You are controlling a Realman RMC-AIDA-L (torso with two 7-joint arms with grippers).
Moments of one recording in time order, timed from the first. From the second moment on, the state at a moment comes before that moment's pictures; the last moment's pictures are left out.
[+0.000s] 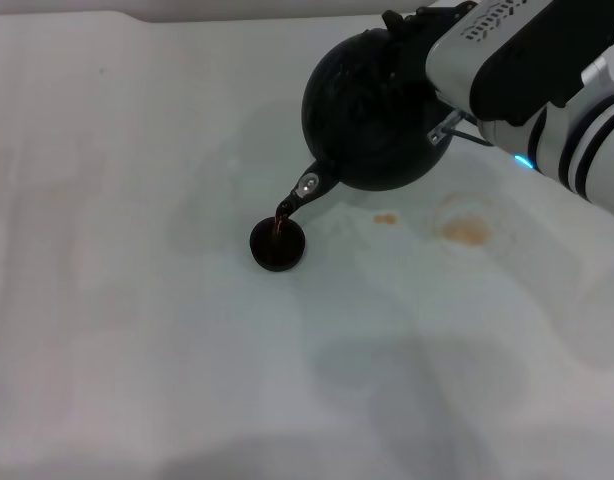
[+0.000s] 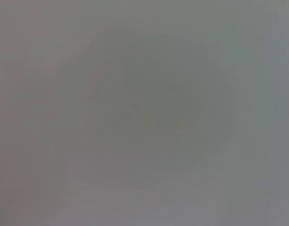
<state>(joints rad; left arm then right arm) -0.28 -2.07 -0.80 -0.10 -1.14 -1.38 2.81 0.13 2.03 -2.10 -1.60 0.01 0.34 0.00</state>
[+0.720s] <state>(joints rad) -0.29 -2.07 -0.80 -0.10 -1.15 -1.38 2.81 0.13 2.03 -2.11 -1.60 0.00 0.34 0.00</state>
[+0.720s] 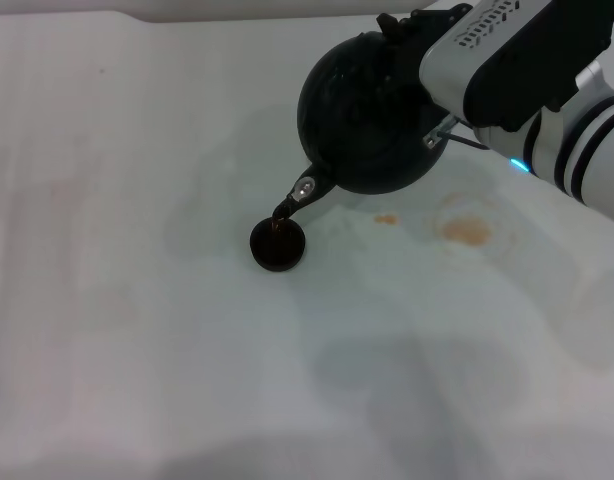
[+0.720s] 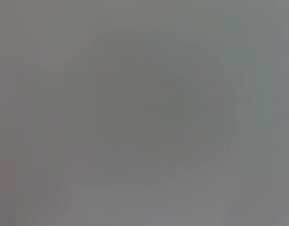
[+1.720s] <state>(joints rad) -0.29 -2.07 -0.80 -0.10 -1.15 -1.38 2.81 0.13 2.02 -2.11 -1.60 0.00 0.35 0.00</state>
